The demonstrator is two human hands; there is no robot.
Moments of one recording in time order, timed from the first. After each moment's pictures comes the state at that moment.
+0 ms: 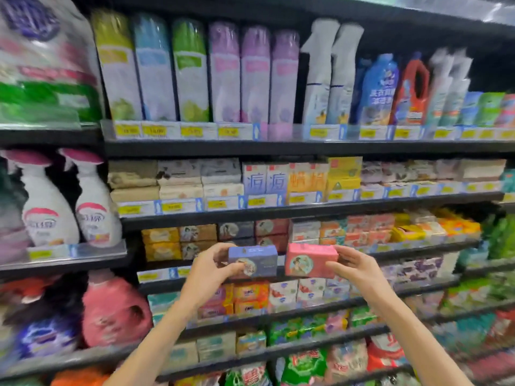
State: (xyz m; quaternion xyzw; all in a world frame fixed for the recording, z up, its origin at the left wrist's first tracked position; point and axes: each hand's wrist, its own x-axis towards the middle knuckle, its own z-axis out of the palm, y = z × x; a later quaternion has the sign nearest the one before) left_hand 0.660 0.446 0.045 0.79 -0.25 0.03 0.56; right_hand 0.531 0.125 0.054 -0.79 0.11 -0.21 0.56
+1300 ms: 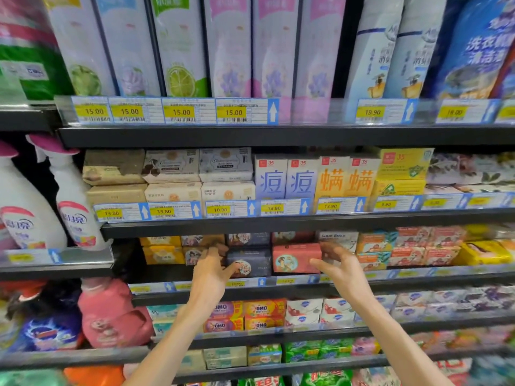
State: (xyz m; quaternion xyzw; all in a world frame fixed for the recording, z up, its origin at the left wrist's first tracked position) left_hand 0.771 0.407 -0.007 0.92 -0.03 0.10 0.37; right_hand 0.701 0.113 -0.004 -0.84 0.07 -0.19 0.50
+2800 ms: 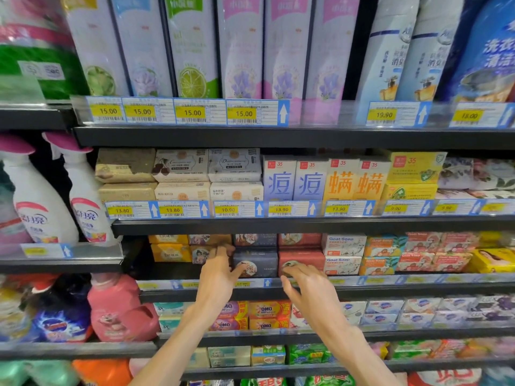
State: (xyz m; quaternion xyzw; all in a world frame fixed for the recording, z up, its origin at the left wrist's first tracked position) left_hand 0.770 0.408 -0.015 0.93 -0.06 0.12 0.35; right_hand 0.699 0.191 -0.030 -0.95 -0.04 -0.28 0.14
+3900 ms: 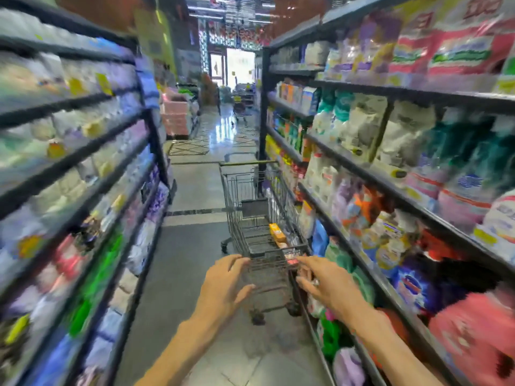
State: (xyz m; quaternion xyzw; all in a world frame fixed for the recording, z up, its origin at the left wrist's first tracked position) left_hand 0.285 0.836 -0.062 0.88 0.38 0.29 0.06; right_hand 0.551 0.746 -0.026 -0.69 -0.70 -0.02 0.18
